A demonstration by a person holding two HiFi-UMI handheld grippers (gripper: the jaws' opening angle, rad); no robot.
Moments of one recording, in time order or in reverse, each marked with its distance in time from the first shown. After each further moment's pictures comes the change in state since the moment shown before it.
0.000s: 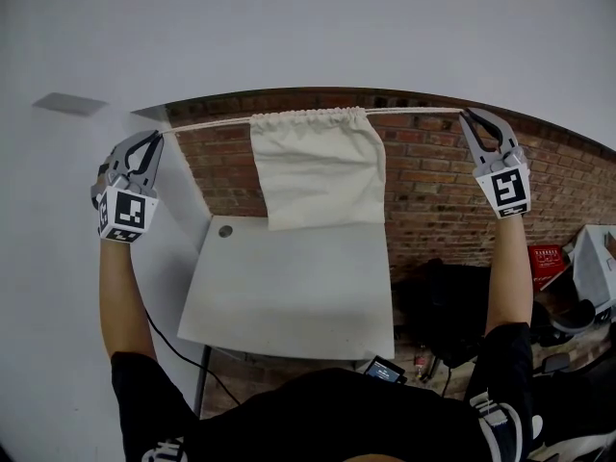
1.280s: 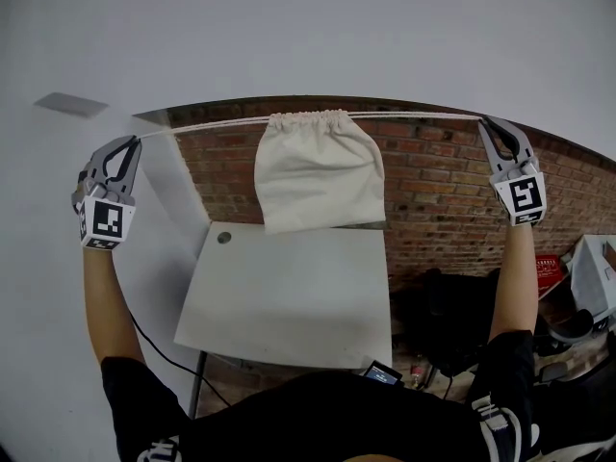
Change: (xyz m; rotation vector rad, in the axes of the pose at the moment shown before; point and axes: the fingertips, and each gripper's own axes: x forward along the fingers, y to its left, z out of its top) left arm -0.029 0.033 -0.025 0.033 -0.006 0.057; right arm -0.012 -0.029 -0.012 0.053 0.002 -0.039
